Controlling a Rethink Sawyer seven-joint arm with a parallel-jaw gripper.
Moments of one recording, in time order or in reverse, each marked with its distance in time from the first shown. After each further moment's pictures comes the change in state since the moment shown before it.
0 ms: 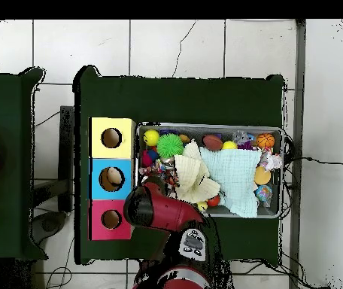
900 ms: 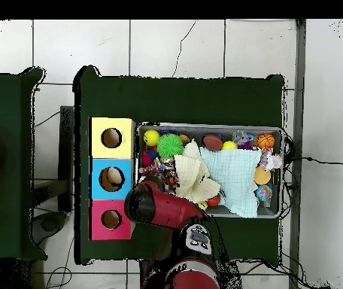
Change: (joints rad) arm -0.046 0.008 0.062 0.000 0.000 0.047 0.000
